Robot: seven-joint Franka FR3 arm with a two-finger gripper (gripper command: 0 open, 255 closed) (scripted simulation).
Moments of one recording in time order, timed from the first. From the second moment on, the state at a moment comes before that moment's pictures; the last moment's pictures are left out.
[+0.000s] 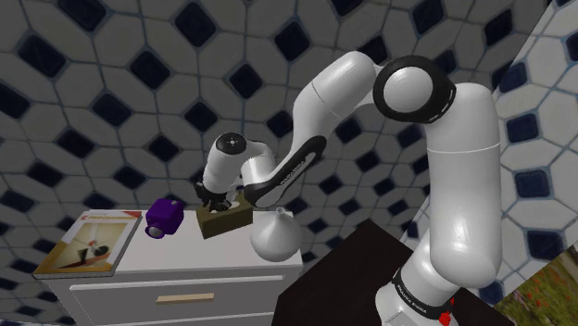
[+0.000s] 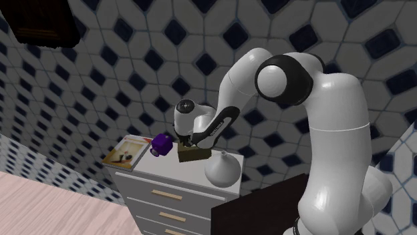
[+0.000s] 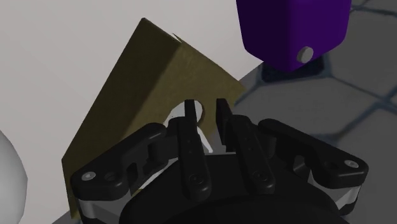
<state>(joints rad) 0.12 0.51 0.29 -2.05 -0.94 2.80 2.36</state>
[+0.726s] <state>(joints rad) 0.04 0.39 0.39 -2.08 -0.79 2.72 2.22</state>
